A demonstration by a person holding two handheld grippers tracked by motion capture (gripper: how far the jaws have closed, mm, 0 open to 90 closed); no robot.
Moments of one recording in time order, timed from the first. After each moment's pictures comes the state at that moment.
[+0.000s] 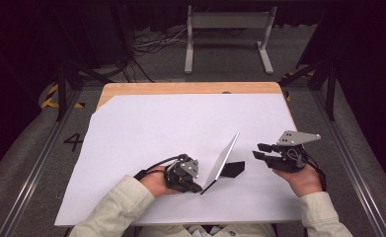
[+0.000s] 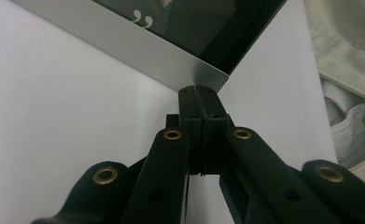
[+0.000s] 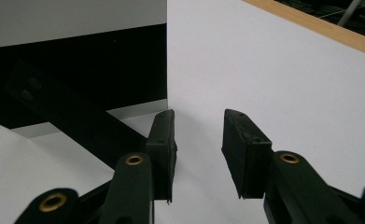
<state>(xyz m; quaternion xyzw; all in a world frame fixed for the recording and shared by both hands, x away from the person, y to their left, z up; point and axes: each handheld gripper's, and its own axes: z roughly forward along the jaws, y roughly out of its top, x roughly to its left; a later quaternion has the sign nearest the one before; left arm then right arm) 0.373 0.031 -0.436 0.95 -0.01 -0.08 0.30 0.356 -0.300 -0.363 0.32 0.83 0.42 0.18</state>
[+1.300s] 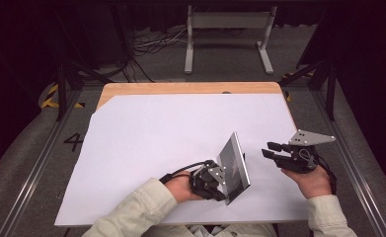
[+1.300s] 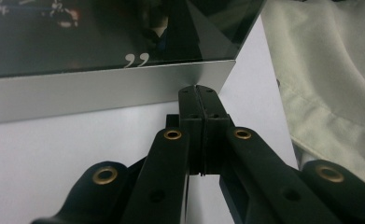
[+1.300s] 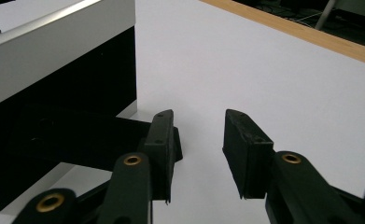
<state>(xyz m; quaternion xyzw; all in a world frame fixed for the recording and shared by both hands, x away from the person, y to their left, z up) 0.359 -0.038 -0.438 0.94 -0.04 -0.11 0.31 0.347 -0.321 -0.355 0.35 0.81 0.43 0.20</state>
